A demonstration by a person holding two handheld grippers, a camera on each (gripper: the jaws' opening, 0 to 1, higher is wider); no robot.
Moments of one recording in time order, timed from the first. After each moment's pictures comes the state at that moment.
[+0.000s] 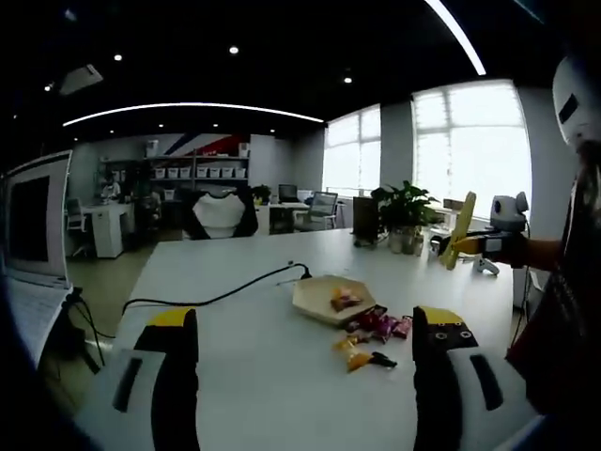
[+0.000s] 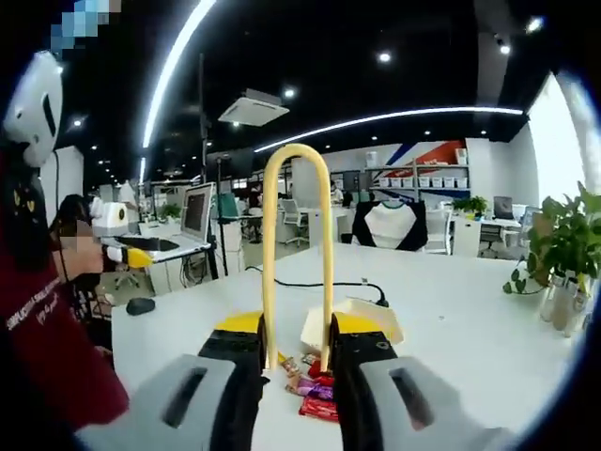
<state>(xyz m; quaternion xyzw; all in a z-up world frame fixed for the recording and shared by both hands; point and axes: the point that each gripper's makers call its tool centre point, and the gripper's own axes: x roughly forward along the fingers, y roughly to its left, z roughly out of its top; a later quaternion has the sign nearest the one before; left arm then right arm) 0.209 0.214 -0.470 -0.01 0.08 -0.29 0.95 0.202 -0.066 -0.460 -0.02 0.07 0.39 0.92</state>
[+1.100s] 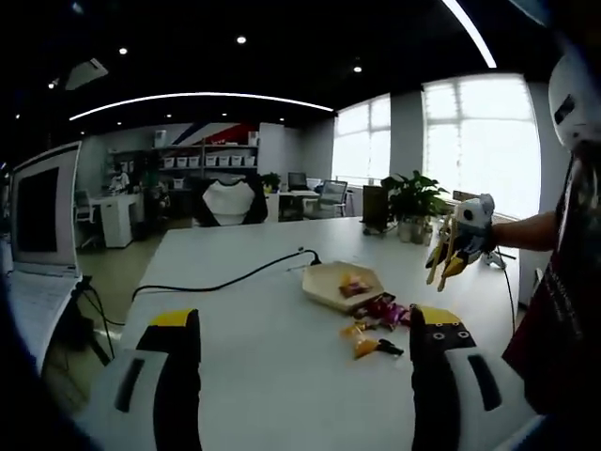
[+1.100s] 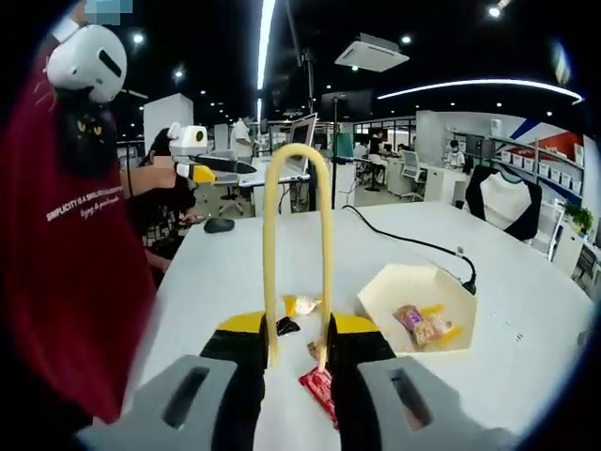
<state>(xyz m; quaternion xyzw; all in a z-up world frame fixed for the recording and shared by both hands) 0.207 0.225 -0.484 0.00 0.11 -0.26 0.96 0.223 -0.047 -0.544 -0.12 0.17 0.61 0.76</state>
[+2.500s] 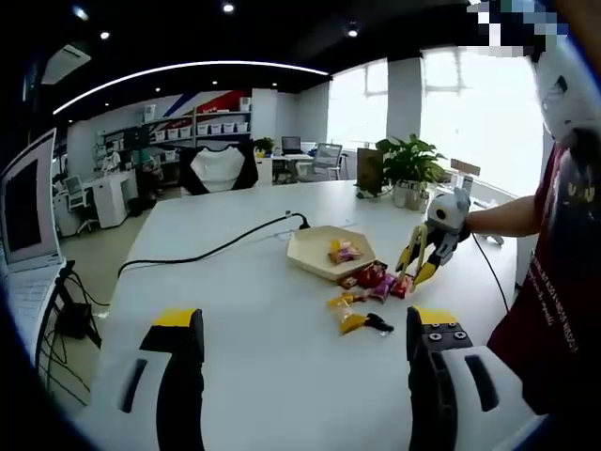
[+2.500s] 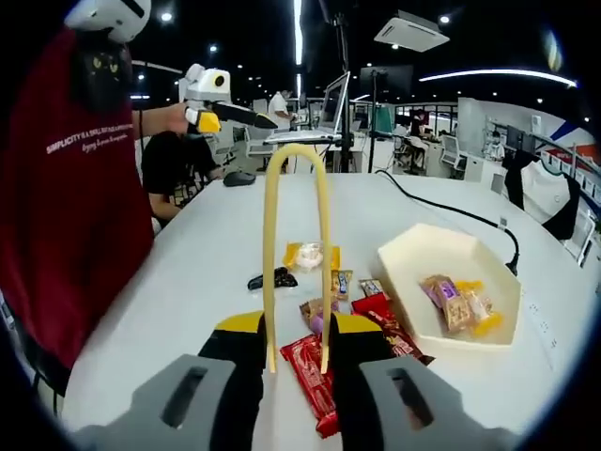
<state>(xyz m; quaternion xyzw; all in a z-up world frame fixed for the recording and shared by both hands) 0.203 0.186 -0.517 0.00 0.19 -0.29 0.94 0.247 -0.045 -0.623 -0.18 0.18 0.65 0.71</state>
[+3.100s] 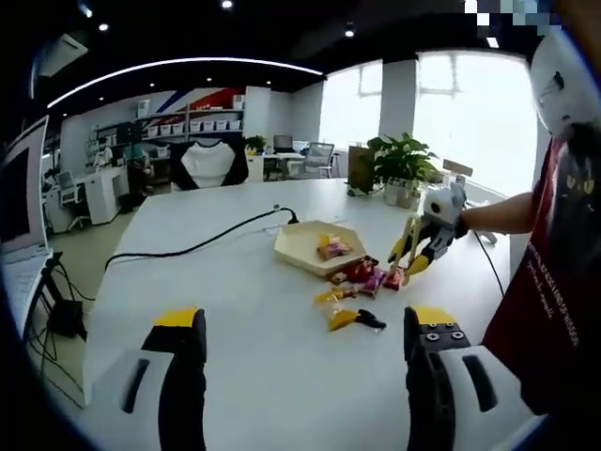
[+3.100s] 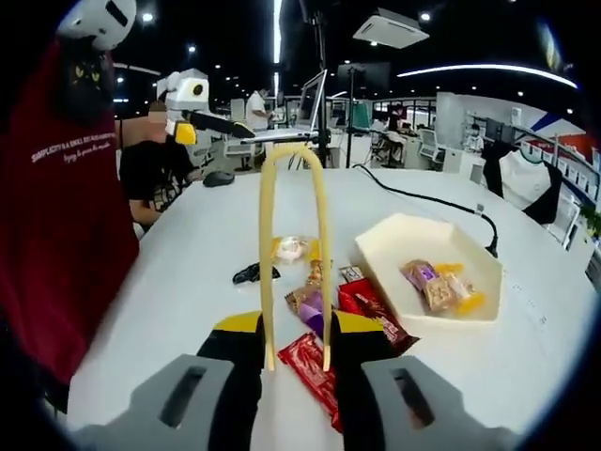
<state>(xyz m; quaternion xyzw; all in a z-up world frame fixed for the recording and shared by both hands) 0.202 0.184 -0.534 0.01 0.20 -0.29 0.94 0.250 -0.060 -0.622 -0.16 0.20 0.61 0.75</state>
